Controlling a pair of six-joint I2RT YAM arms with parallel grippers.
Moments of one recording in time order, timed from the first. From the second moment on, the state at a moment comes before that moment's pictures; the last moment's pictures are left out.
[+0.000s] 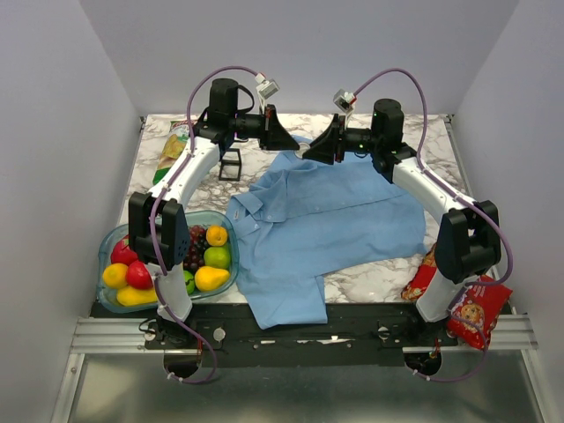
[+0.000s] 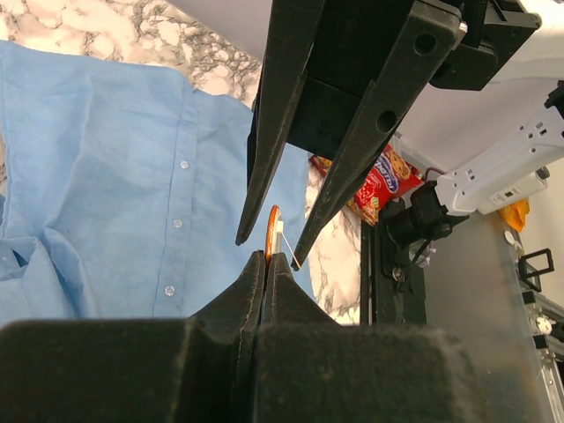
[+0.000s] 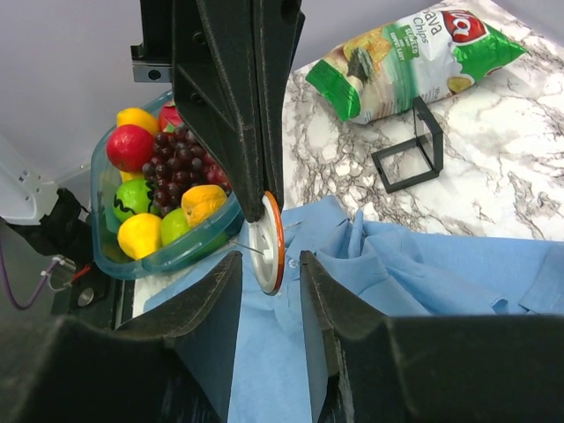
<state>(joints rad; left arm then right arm) -0.30 1.88 1.72 -0.17 1.21 -0.26 0.32 1.74 1.39 0.19 -1.08 0.17</state>
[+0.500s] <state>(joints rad) -0.30 1.88 1.70 -0.18 1.22 -0.23 0.32 1.74 1.39 0.19 -1.08 0.16</state>
